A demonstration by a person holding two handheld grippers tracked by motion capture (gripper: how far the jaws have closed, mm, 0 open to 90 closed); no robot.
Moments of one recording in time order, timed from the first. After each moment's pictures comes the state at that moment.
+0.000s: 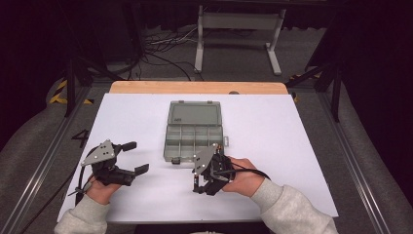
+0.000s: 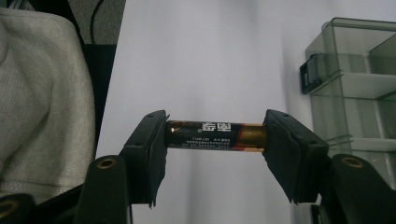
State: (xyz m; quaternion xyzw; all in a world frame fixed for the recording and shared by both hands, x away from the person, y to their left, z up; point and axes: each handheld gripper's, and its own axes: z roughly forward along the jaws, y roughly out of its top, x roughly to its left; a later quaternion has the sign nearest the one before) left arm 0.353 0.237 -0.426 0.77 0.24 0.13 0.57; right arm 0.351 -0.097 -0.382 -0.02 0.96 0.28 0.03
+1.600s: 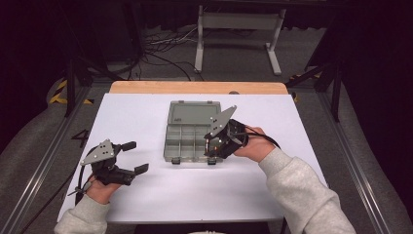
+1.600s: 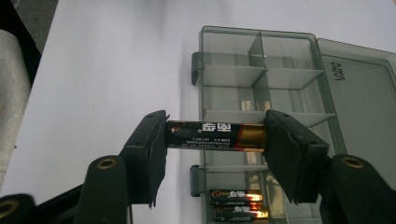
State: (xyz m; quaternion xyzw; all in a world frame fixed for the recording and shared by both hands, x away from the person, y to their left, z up) left arm 0.354 0.238 -0.426 0.77 0.25 0.13 0.57; right arm 0.429 -0.136 -0.344 0.00 0.95 0.31 0.06
